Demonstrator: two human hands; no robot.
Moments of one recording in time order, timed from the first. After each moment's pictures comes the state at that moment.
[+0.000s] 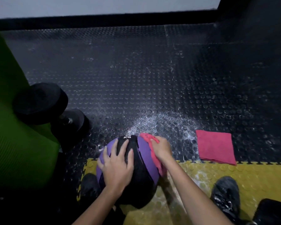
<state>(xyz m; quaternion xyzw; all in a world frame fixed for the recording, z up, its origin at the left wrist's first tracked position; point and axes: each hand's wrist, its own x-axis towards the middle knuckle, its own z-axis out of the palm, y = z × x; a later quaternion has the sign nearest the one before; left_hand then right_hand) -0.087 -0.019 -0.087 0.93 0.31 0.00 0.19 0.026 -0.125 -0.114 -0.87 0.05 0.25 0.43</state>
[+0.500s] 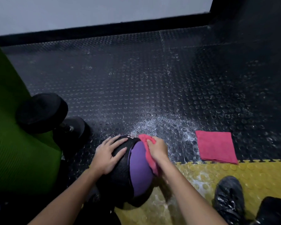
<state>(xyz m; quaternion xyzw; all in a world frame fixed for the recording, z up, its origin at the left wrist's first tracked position) -0.063 0.059 -0.089 0.96 0.10 -0.05 0.25 0.024 -0.116 -0.099 -0.86 0.06 0.24 0.44</state>
